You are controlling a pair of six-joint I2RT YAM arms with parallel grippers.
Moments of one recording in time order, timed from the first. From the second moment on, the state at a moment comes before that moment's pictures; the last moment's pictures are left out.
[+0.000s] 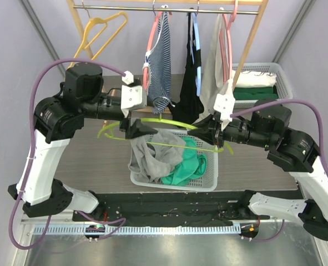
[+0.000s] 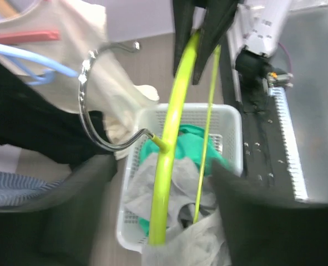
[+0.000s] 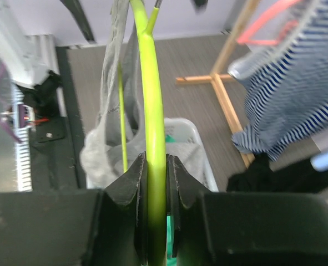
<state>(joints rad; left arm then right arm) -0.69 1.39 2.17 -1.22 0.75 0.55 0.85 1.00 1.59 -0.76 -0.35 -0.25</state>
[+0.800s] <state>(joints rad) -0.69 1.27 1.92 -1.00 0.37 0.52 0.85 0.87 1.50 -0.70 -0.05 -0.26</state>
